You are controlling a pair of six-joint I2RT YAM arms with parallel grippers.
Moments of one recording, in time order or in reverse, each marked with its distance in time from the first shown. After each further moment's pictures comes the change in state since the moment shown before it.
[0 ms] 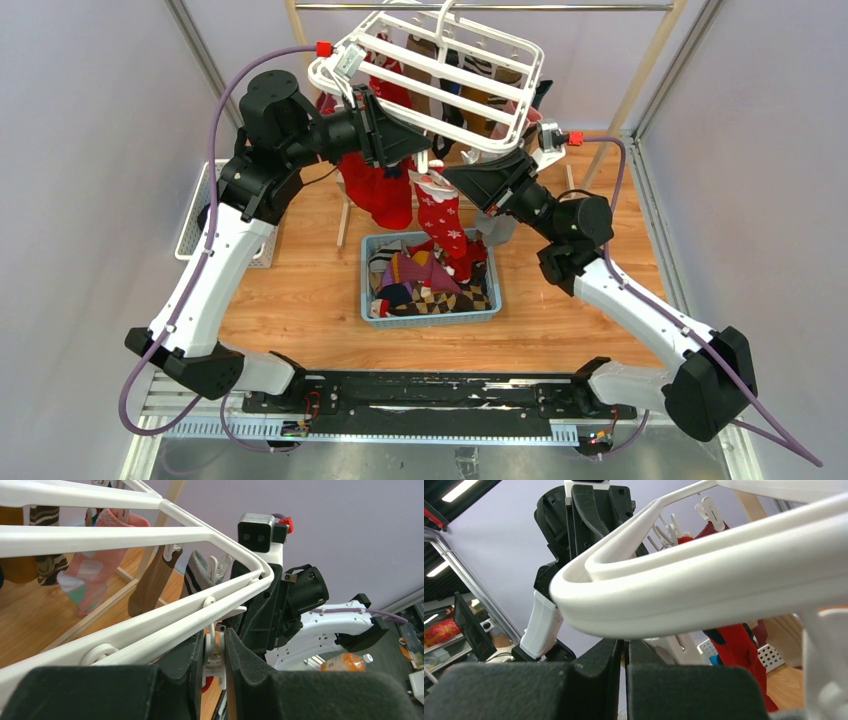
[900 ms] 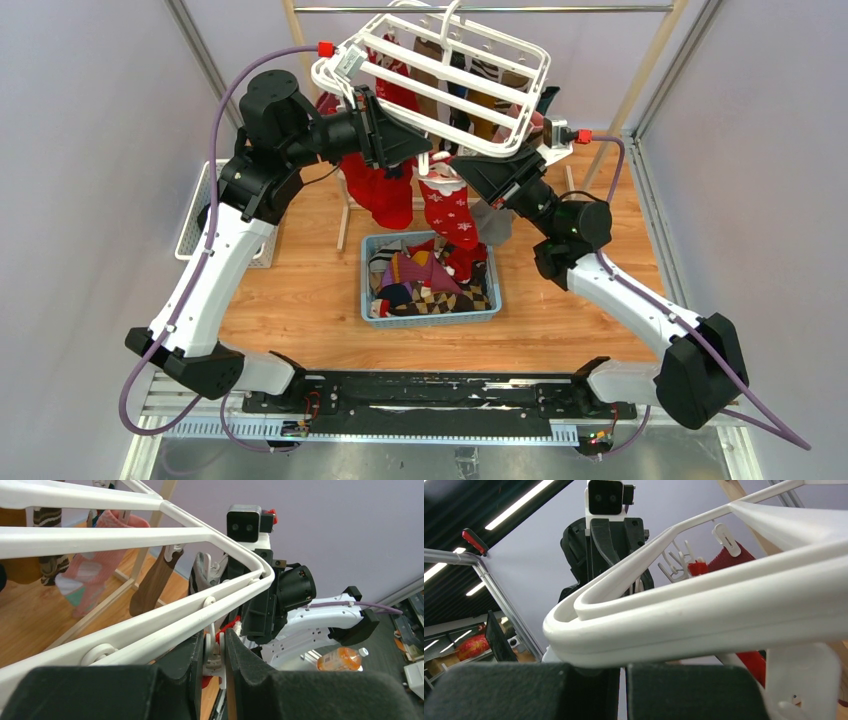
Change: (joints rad) left arm 0.000 0.001 0.002 0.003 0.035 0.001; right arm -0.024 0.076 -0.006 0.222 0.027 0.153
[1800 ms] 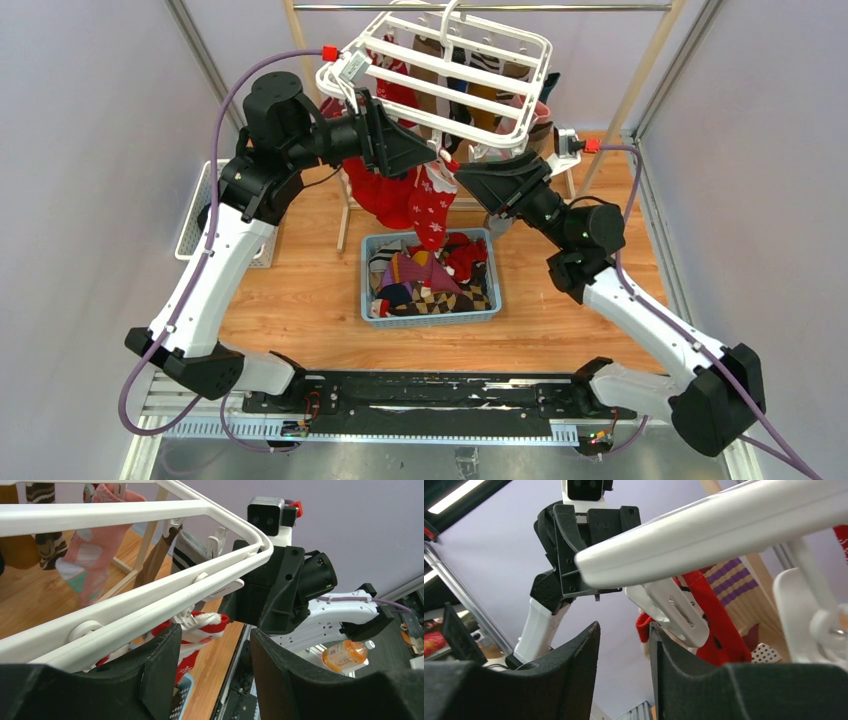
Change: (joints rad) left arm -0.004 0.000 0.000 -0.041 -0.003 0.039; right arm -0.002 -0.112 -0.031 -0.200 0.015 -0.135
